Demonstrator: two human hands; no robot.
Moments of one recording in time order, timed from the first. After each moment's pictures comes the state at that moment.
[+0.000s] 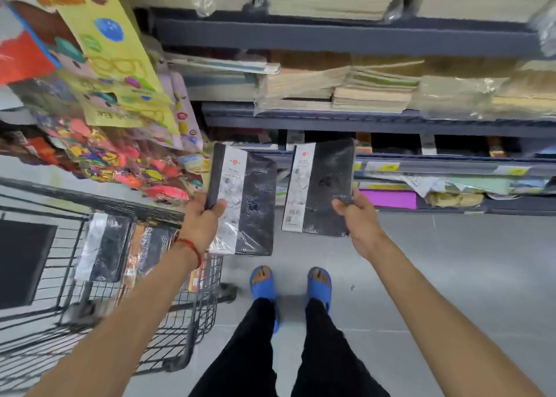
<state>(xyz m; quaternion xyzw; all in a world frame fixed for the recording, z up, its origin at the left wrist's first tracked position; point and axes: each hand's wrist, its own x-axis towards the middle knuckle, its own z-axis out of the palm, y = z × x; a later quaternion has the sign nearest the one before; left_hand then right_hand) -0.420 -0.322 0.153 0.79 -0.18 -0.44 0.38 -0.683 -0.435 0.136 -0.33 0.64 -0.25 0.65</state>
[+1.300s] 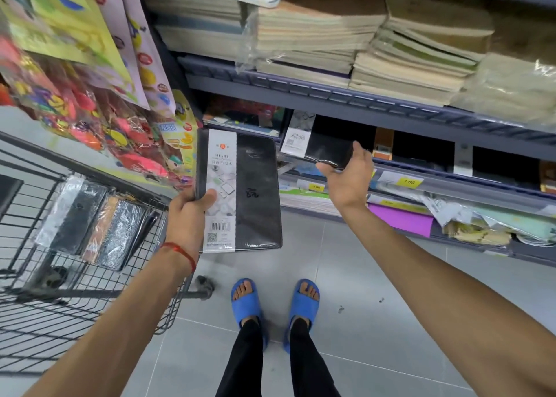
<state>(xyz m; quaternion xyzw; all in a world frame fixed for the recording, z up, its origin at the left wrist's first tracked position) -0.475 -0.337 0.097 0.74 0.03 -0.38 0.56 -0.651 -0.539 0.037 -0.66 0.62 -0.20 0.38</state>
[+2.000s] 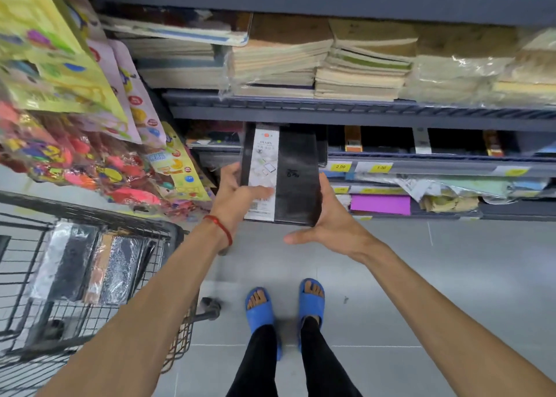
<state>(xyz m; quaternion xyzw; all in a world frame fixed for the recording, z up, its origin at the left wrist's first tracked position) -0.496 -0.398 0.128 0.68 -0.15 -0.53 0.49 -0.687 -0.445 0.124 -0.61 0.41 -0.14 0.66</state>
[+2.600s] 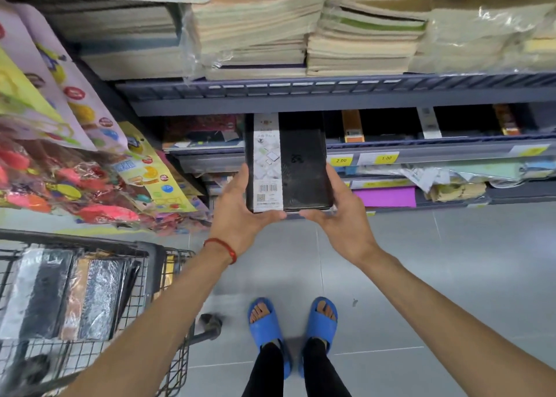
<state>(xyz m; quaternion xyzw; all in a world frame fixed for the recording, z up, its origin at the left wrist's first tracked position) -0.496 -0.405 0.059 0.71 -0.49 -0.37 0.36 -0.693 -0.455 0.056 -0.65 0.52 -0.26 0.49</state>
